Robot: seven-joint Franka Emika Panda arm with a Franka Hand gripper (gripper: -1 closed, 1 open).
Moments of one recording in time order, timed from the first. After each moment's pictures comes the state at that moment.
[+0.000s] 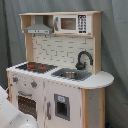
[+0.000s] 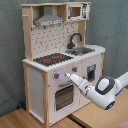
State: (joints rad) arm -0.79 -0.66 1.98 -2.11 -1.56 2.02 0.96
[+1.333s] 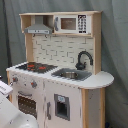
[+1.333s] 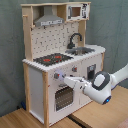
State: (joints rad) arm -0.83 -0.65 1.94 -2.11 -1.66 2.13 0.57
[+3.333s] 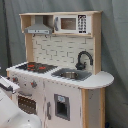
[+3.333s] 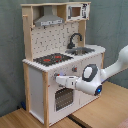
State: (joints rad) arm -1.04 -0.66 1.97 -2.00 -1.66 2.42 0.48
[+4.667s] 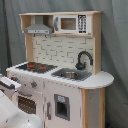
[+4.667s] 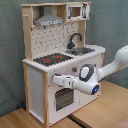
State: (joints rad) arm -1.10 -0.71 1.98 -1.95 -1.70 2.46 0.47
